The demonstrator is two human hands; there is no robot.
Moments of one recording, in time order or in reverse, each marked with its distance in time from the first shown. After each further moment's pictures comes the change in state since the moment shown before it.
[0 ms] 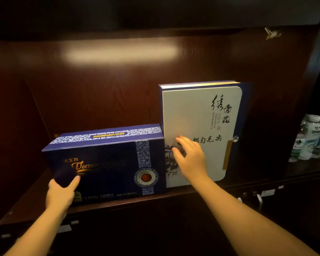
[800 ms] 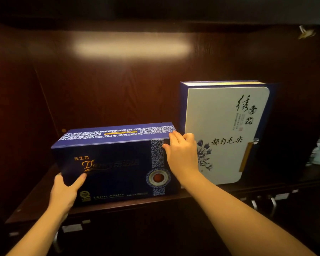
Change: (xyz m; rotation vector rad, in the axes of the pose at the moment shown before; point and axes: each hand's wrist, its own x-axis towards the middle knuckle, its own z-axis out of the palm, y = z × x) left_hand 0.040 -0.033 -0.014 -0.227 -0.137 0.128; right_hand 0.013 -0.068 0.059 -0.444 0.069 -0.230
